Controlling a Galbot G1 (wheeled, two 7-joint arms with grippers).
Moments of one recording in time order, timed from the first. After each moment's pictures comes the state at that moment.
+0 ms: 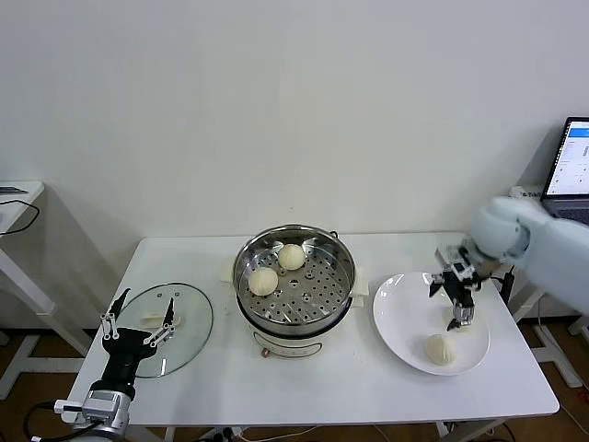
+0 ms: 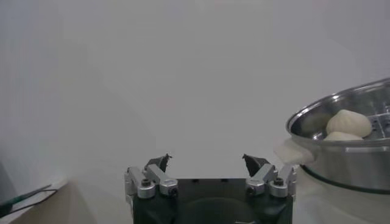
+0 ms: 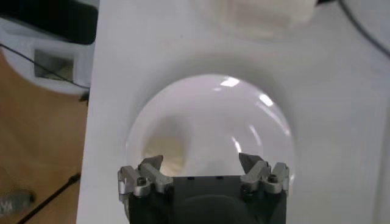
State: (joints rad) left arm 1.63 -1.40 -0.73 -2.16 0.14 0.02 0.08; right arm 0.23 0.53 -1.04 1.43 0.01 -0.25 -1.27
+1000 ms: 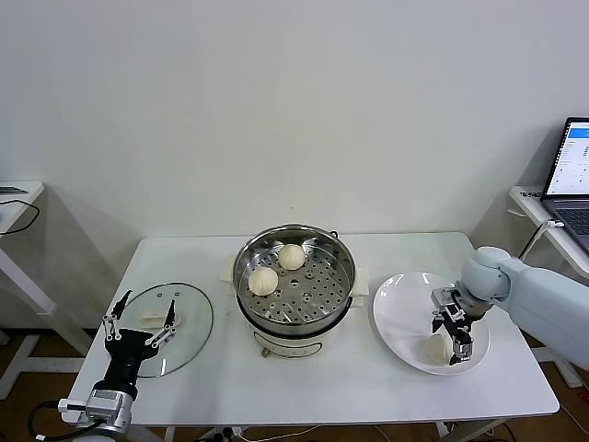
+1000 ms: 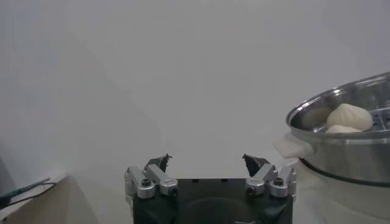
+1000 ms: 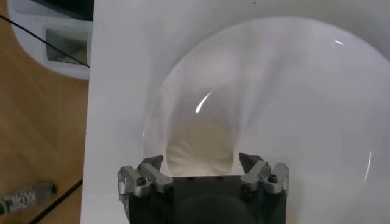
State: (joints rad) left arm 1.62 -1.41 -0.73 -2.14 0.14 0.02 0.08; right arm -0.04 0.59 -0.88 1.34 -0.13 -0.22 -1.24
